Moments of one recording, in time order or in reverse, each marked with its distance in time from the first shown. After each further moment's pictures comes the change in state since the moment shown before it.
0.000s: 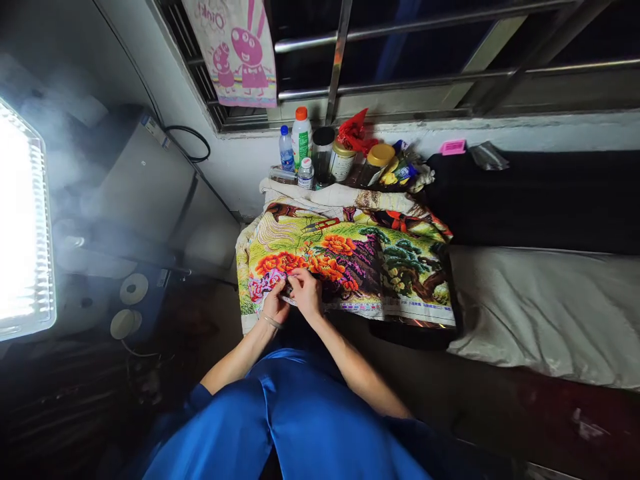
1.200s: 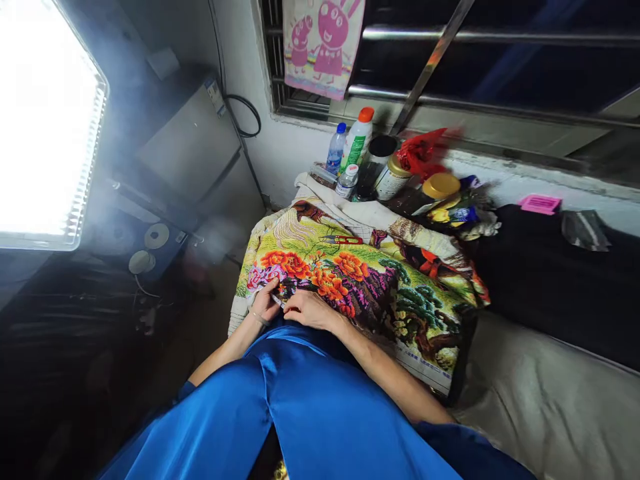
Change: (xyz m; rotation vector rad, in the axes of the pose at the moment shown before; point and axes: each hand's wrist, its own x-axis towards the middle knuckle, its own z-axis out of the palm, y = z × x) left_hand -0.013 -0.011 -0.001 -0.163 0.006 0.041; right_hand 0.031 -0.009 -0.060 -0.369 -1.015 -0.665
